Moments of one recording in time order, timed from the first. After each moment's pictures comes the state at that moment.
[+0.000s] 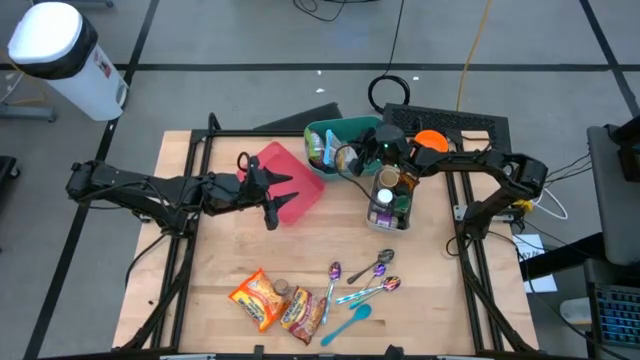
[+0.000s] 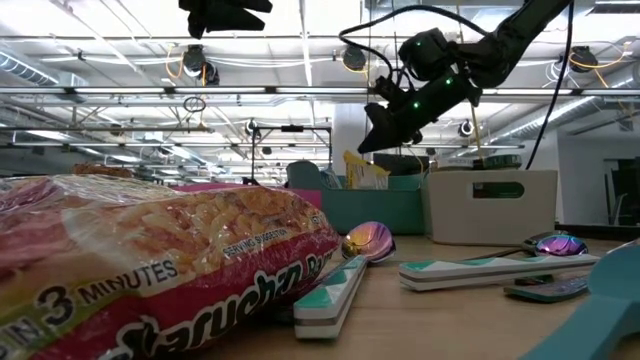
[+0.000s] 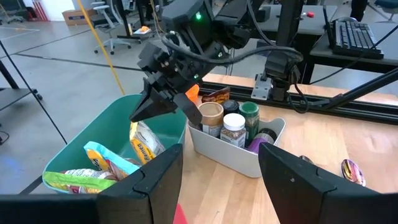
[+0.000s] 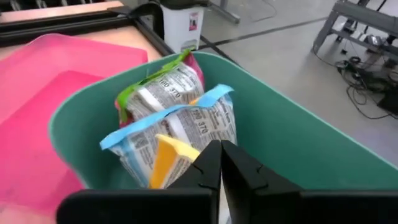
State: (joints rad) left arm -0.11 1.09 0.87 -0.03 -0.45 -0.09; right arm -0.50 1.53 0.83 0.32 0.10 -0.04
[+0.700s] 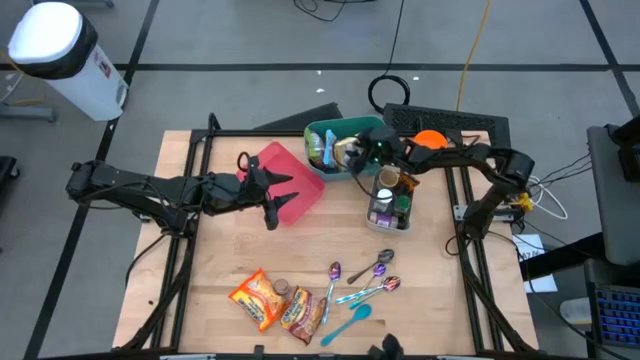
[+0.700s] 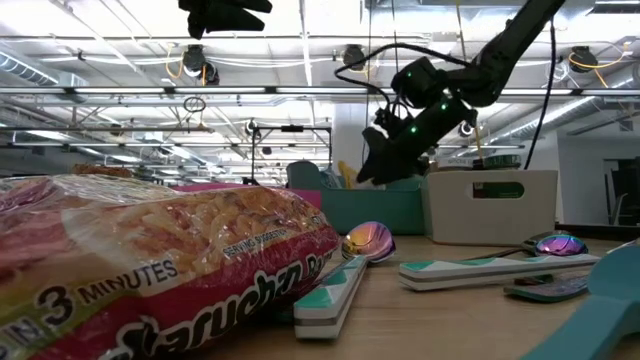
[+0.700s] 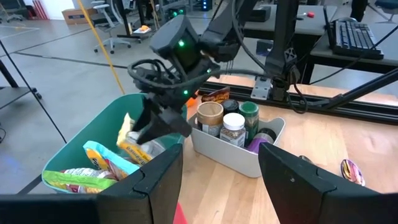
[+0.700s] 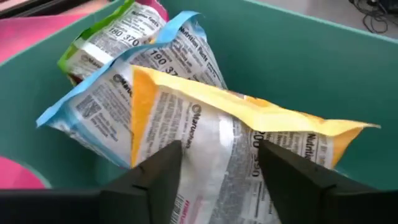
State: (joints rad) left arm -0.11 1.09 0.87 -0.03 -0.44 -0.09; right arm -0.56 1.66 0.83 0.30 0.05 0.17
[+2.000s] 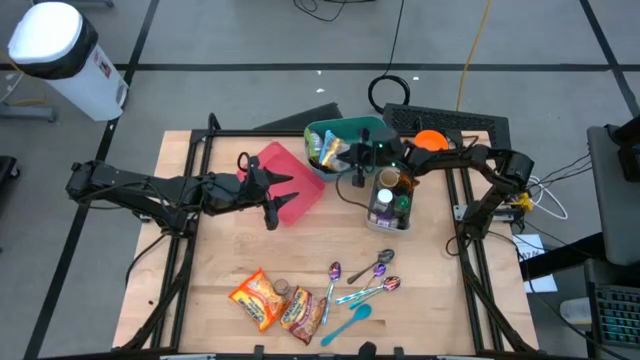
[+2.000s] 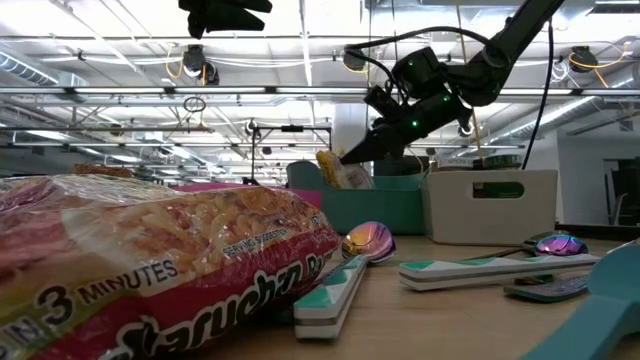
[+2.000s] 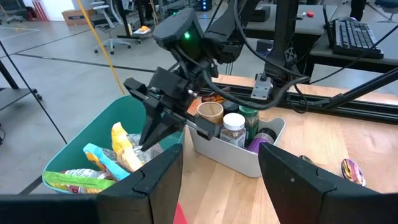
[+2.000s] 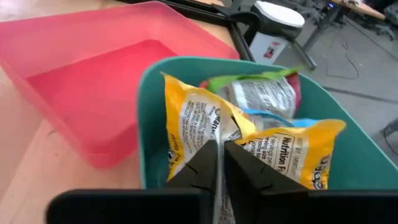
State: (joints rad) left arm -0.11 1.09 0.87 -0.03 -0.44 -0.09; right arm -0.54 1.66 0.83 0.44 -0.26 -0.44
